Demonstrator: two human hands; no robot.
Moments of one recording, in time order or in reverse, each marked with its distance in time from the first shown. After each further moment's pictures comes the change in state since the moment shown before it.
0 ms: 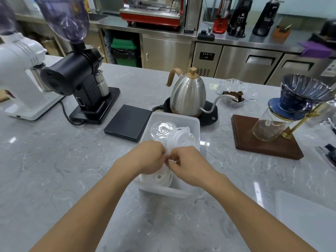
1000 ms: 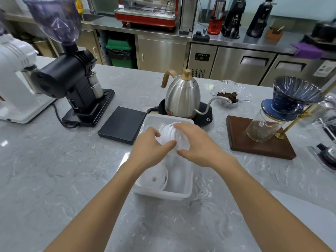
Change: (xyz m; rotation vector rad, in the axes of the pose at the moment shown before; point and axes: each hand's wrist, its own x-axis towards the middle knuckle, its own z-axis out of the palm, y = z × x) left_hand 0.010 0.018 0.004 -0.687 0.387 -0.208; right_hand 0.024 0.026 -0.049 -0.157 0.081 -0.113
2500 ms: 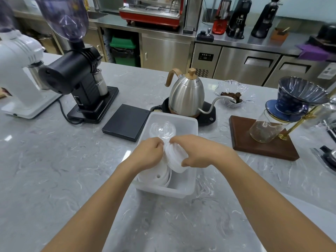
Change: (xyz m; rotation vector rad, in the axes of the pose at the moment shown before) left_hand 0.002 -0.022 -0.005 0.135 -0.210 0.053; right_hand 0.004 -0.021 -0.007 -0.197 -0.443 0.016
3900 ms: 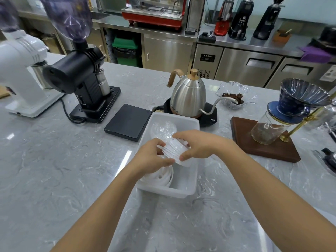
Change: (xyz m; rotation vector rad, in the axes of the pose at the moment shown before) left_hand -0.008 -0.008 0.010 -0.304 -0.053 -0.109; right_hand 0.019 0.017 -0.010 0.102 -0.039 0.000
